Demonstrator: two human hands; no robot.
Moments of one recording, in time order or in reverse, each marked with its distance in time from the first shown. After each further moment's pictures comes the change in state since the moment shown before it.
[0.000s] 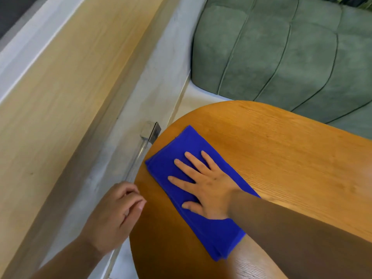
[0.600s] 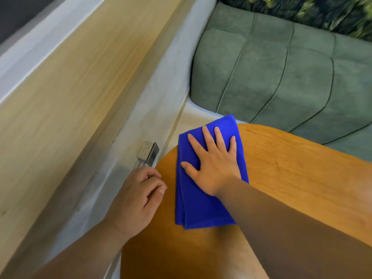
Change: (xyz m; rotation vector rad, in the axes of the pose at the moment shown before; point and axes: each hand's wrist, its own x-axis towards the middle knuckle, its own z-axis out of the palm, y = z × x) left_hand 0.102 -0.003 0.016 -0.087 0.035 -0.019; right_hand 0.077 0.059 -0.038 0.117 0.208 0.629
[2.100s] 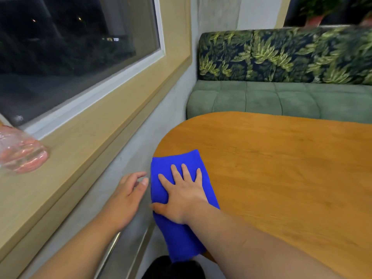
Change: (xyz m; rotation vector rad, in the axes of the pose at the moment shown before) left_hand -0.240 -0.008 0.016 -0.175 0.272 -0.031; right_hand -0.246 -0.151 0.109 0.009 0.100 -0.105
